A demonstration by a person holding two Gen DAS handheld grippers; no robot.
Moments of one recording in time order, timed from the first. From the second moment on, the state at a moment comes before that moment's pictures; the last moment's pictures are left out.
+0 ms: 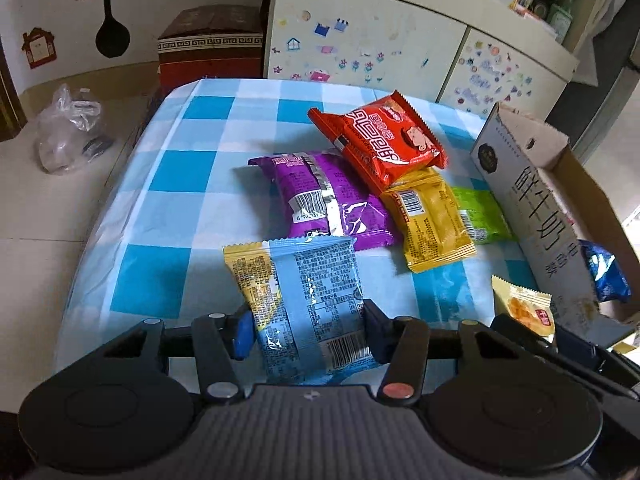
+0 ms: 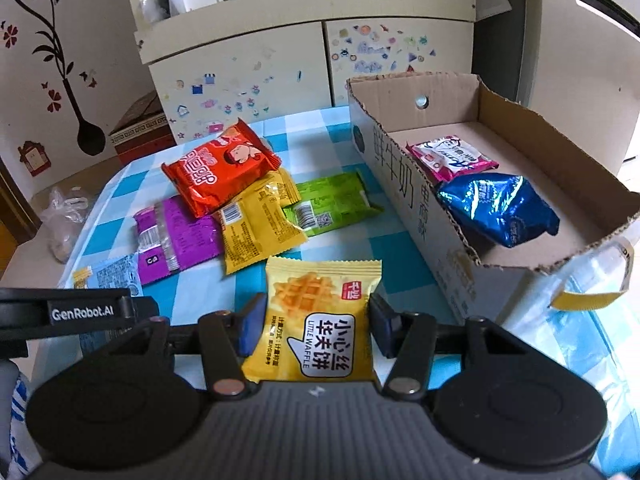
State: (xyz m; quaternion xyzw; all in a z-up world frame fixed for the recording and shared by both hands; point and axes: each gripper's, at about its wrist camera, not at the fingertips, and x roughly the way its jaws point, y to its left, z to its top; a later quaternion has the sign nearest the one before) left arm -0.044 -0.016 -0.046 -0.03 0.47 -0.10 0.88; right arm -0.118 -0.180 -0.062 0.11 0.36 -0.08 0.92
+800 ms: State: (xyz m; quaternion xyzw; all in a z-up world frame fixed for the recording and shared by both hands) left arm -0.073 0.006 -0.033 -0.06 0.46 -0.10 0.88; right arm -0.146 -0.203 -0.037 0.15 0.32 -0.07 0.93
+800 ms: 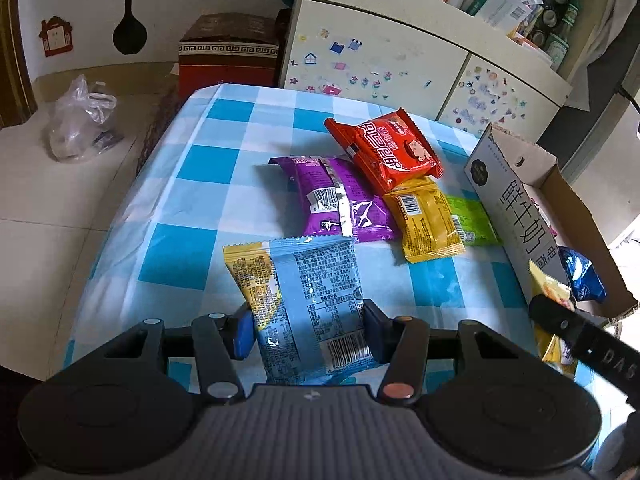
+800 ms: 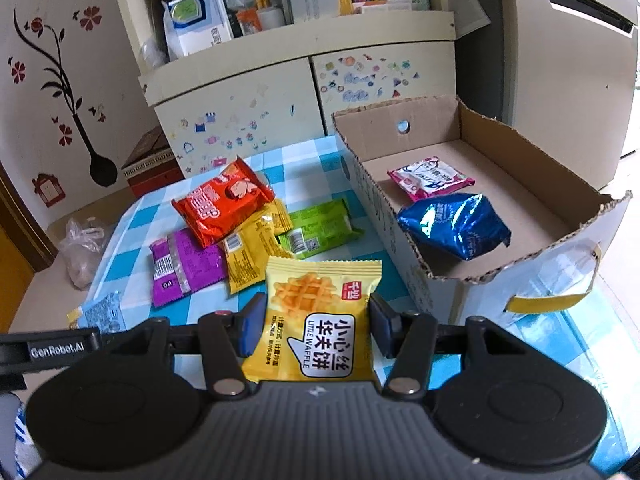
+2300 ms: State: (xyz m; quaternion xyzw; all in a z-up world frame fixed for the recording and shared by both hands) left arm -0.022 -0.208 0.043 -0.06 0.43 -0.24 0.87; right arm -0.175 -0.385 0.032 0.38 0.18 -0.15 0.89
